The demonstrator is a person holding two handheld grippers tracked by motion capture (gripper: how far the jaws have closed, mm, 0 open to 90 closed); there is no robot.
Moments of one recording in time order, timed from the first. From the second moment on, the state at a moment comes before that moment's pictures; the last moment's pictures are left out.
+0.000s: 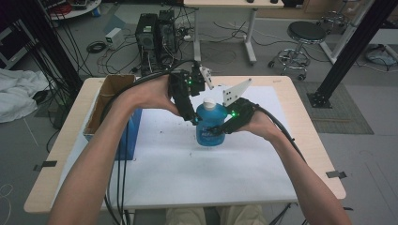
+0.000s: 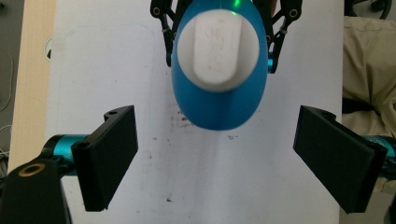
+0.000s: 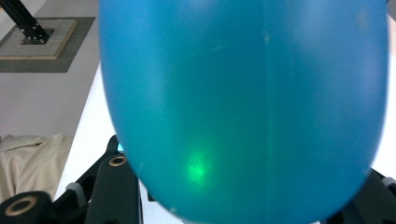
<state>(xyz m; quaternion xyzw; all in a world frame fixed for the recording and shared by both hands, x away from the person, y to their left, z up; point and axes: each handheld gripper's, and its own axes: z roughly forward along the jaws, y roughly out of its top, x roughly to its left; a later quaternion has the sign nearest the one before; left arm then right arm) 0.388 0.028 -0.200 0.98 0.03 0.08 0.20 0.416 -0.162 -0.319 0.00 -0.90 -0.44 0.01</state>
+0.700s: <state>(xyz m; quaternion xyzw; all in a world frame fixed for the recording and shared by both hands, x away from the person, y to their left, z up) 0.394 0.003 -0.213 0.98 0.04 0.06 0.20 0.415 -0.162 -0.318 0.00 -0.89 -0.45 0.01</state>
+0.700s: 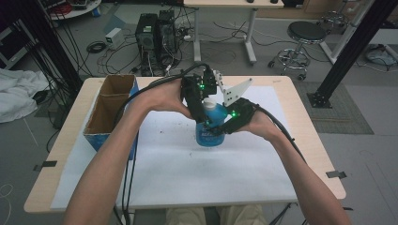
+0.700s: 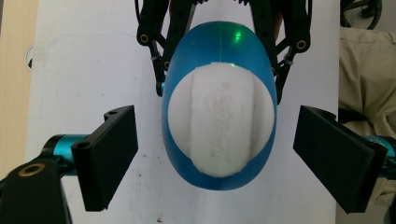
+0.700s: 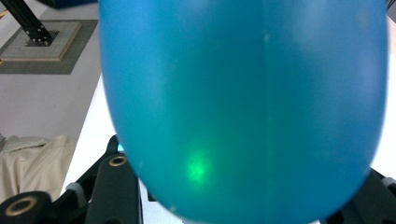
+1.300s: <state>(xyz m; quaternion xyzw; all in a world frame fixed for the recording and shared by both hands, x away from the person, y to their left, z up) 0.399 -0.004 -0.227 0.98 0.04 0.05 0.20 0.416 -0.160 -0.320 0.00 -0.89 -0.45 0.01</state>
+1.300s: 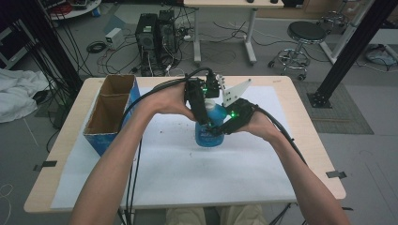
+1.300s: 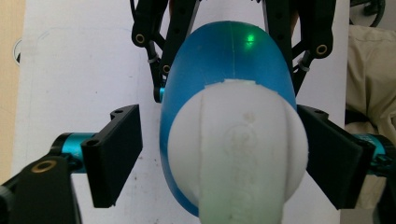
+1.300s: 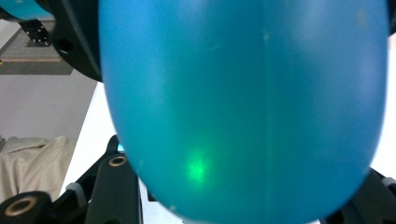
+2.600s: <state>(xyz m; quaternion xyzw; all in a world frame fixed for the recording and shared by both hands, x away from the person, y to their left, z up) 0.396 -0.006 -0.231 0.98 0.03 0.05 0.19 0.415 -0.158 -0.323 0.00 -0.89 -0.45 0.01</state>
